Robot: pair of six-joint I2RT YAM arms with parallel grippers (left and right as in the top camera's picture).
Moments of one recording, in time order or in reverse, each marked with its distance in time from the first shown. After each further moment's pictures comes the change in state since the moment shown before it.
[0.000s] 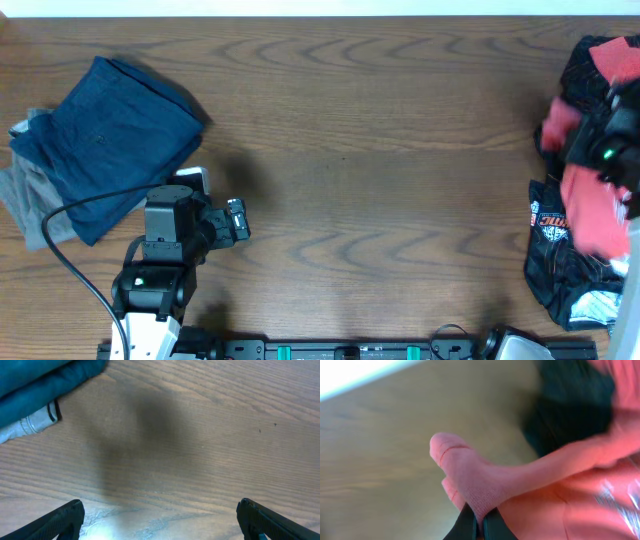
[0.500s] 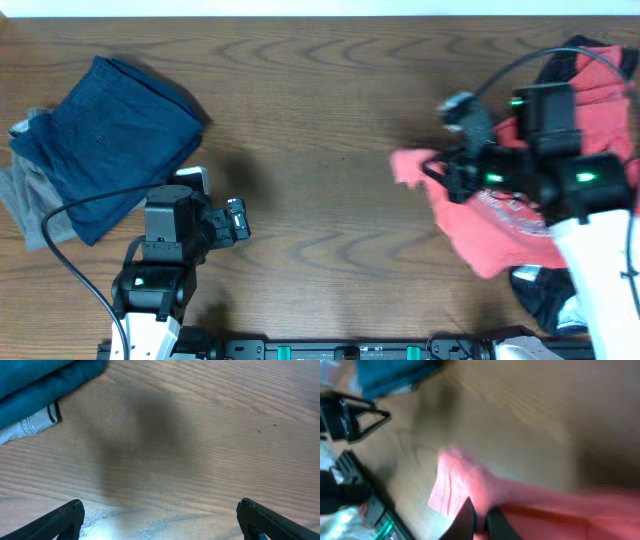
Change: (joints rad) left arm 0.000 0.000 0.000 0.004 0.000 0.000; right arm 0.580 0.005 -0.084 -0.031 -0.263 -0.189
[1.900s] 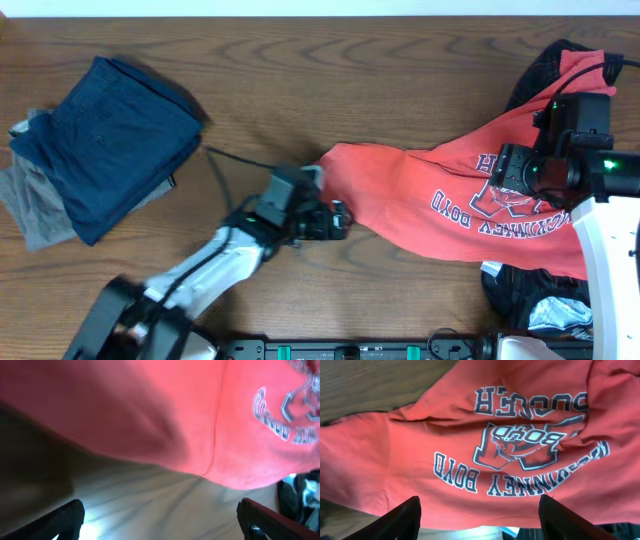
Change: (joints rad) left arm -0.507 0.691 0.006 0.612 0.325 -0.365; right arm -0.293 0.035 -0.085 -0.116 0.571 0.397
